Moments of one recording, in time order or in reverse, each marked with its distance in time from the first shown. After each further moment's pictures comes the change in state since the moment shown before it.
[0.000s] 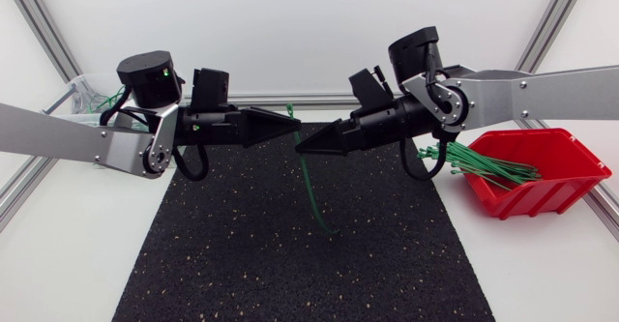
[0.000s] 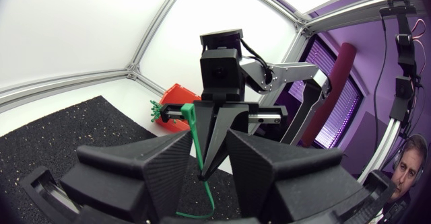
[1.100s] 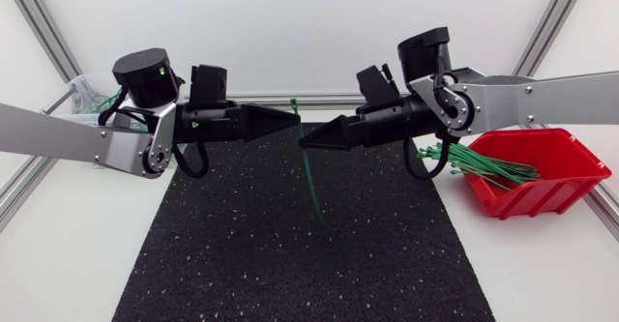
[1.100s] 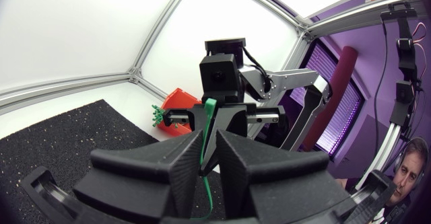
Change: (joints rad) left arm -0.001 0.000 0.000 0.051 -0.019 -0.054; right arm -0.019 -0.011 -0.034 0.100 -0.029 0.105
